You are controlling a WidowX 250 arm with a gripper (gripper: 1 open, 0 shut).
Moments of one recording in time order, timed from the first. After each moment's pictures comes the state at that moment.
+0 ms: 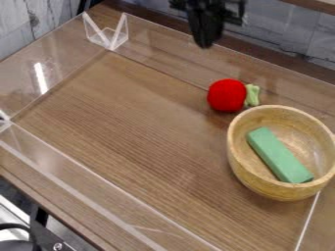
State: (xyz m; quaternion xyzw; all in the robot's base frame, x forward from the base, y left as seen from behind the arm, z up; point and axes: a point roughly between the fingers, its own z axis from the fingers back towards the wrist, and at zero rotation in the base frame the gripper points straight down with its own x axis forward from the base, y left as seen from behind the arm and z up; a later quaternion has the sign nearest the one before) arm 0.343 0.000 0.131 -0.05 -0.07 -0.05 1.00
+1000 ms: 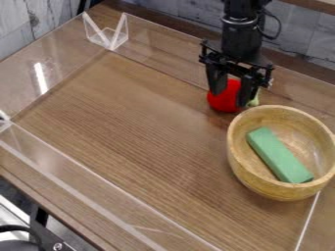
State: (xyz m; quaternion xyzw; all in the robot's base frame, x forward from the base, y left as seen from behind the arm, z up) arm 0.335 -0.035 0.074 -0.04 0.00 -0.09 1.00
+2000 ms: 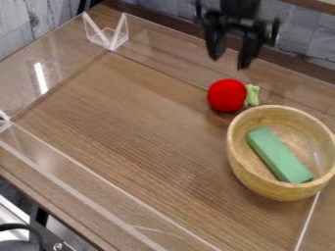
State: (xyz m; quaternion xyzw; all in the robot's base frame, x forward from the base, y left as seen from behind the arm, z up) arm 0.336 -0.030 0.120 -0.02 -0.05 -0.01 1.00
